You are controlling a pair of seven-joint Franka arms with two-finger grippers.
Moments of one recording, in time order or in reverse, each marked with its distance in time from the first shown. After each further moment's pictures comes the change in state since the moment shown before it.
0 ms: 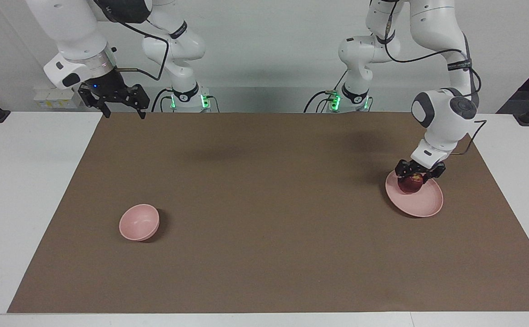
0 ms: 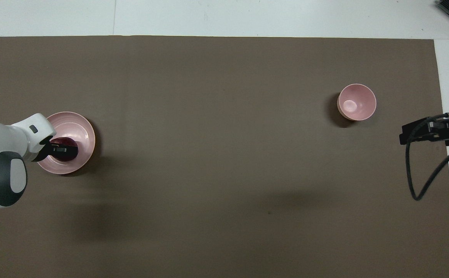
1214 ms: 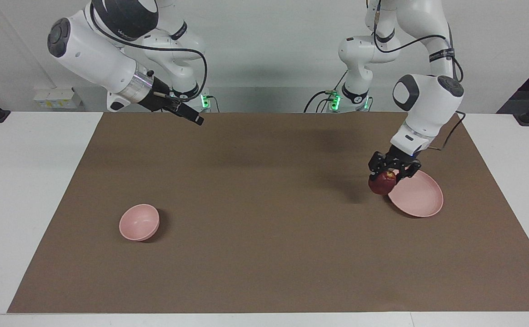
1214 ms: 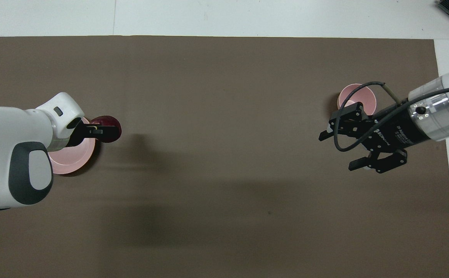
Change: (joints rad) left arm -0.034 -0.071 -0.202 0.091 -0.344 -0.039 -0.045; right arm 0.034 0.068 0.016 -0.085 0.554 -0.008 0.648
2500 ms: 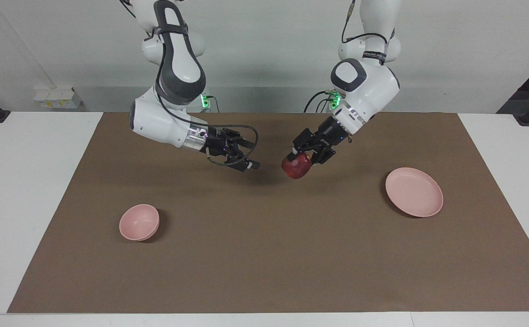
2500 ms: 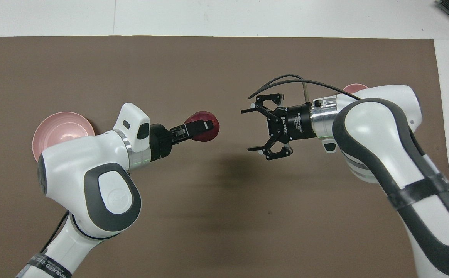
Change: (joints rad) left arm -0.001 -0.001 -0.396 0.028 -0.830 0.265 -0.003; right arm 0.210 0.149 0.002 -0.251 0.591 0.578 0.250
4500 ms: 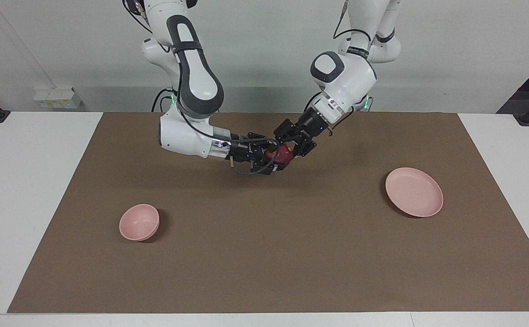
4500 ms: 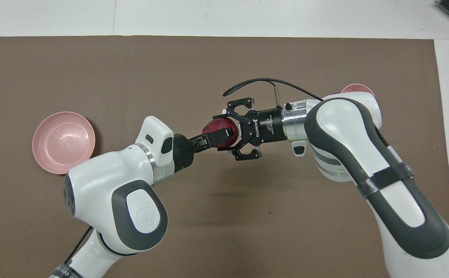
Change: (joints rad) left arm 0.000 0.000 -0.107 0.003 -0.059 0.119 -0.005; right arm 0.074 0.066 -0.002 0.037 0.167 -0.023 -0.010
